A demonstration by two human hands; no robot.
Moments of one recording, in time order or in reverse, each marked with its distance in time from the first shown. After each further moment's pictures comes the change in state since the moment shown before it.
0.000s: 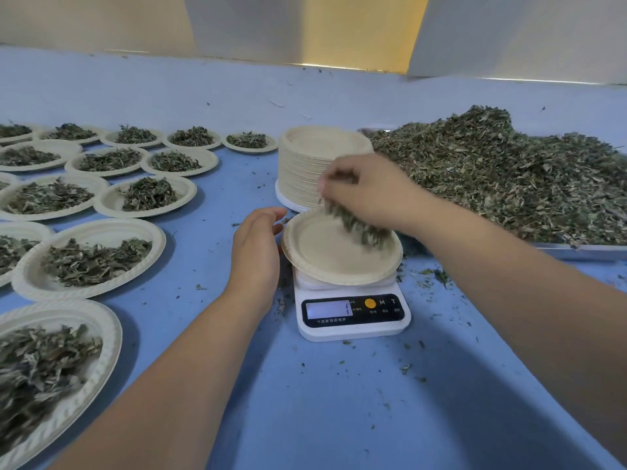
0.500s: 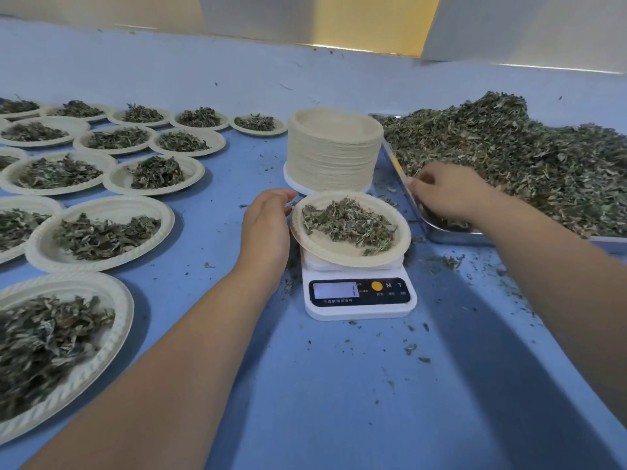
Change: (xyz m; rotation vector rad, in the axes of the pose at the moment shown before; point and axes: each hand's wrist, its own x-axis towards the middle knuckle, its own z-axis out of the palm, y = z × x) left_hand -0.009 0.009 0.004 0.047 -0.001 0.004; right_hand -0.004 0.106 -0.041 -0.489 -0.015 0.350
